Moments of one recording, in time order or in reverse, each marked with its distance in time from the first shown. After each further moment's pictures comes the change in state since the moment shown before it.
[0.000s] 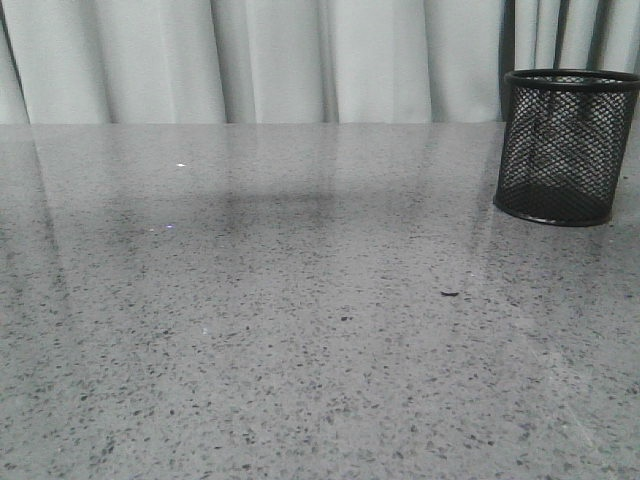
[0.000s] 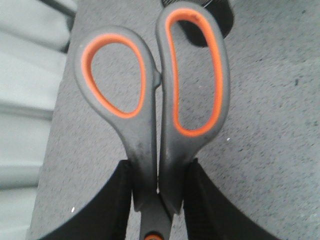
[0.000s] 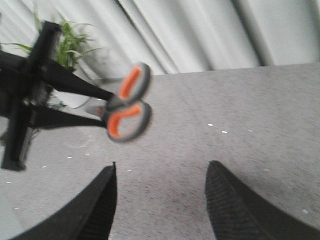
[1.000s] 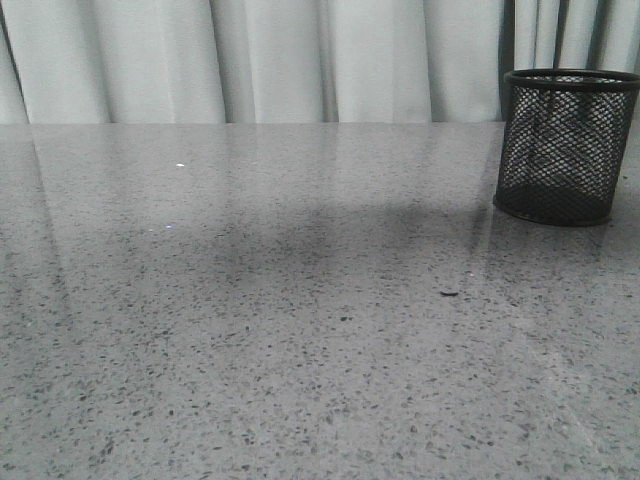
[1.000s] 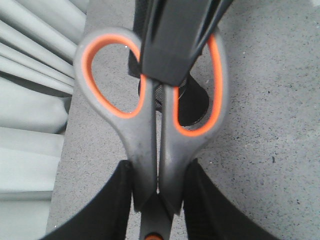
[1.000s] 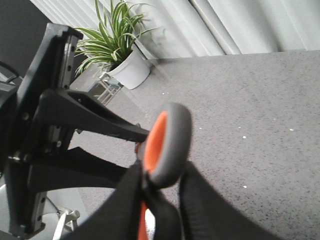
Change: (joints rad) left arm -0.212 -0.007 0.000 0.000 -0.149 -0.055; right arm 0.000 0.206 -0.129 0.185 0.195 -0.105
